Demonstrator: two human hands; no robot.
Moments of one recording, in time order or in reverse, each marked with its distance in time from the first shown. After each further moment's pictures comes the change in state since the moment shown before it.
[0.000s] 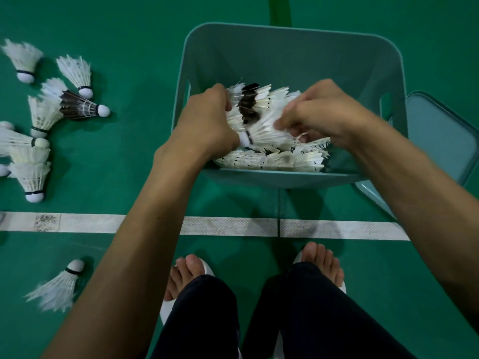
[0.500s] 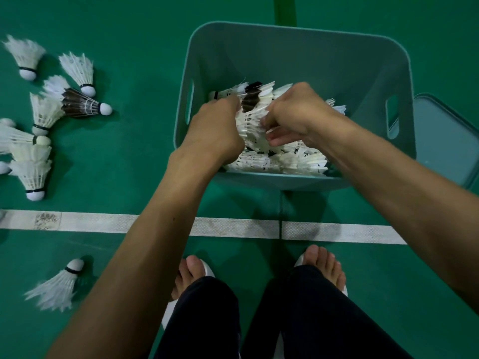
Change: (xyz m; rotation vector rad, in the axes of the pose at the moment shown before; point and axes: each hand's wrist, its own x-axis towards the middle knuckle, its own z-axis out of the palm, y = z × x) left_hand 0.007 -0.004 0.017 0.103 0.024 0.027; right_hand 0.016 -0.023 0.040 0.054 0.052 0.128
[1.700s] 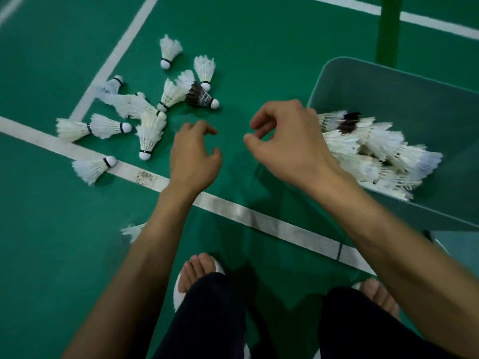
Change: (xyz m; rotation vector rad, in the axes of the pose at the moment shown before) left_hand -0.095 -0.184 -0.032 -0.195 0.500 -0.248; right_hand -0.099 -0.048 0.138 -0.430 0.094 -0.855
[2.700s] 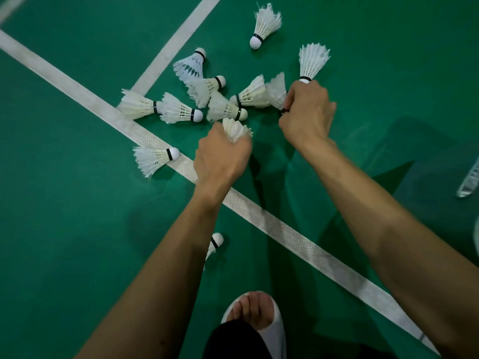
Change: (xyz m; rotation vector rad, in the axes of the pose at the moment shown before) left_hand 0.069 -0.115 -0.021 -0.126 0.123 -0.518; right_hand 0.172 -0.029 0.200 -0.353 -0.044 0.084
